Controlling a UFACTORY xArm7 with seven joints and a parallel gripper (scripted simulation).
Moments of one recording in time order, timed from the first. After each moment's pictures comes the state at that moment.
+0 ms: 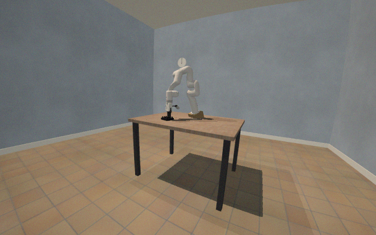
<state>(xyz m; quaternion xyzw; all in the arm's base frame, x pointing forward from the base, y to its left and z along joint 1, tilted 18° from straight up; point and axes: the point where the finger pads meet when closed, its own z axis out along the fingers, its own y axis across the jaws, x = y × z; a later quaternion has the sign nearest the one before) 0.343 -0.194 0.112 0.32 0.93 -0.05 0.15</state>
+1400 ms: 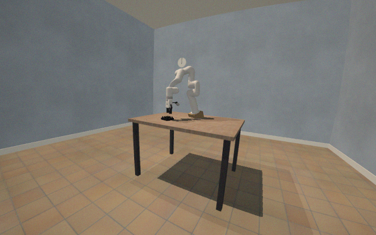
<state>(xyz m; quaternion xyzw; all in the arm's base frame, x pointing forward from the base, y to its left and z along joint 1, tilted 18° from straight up) 0.333 -0.186 0.150 0.32 0.93 -0.05 0.15</state>
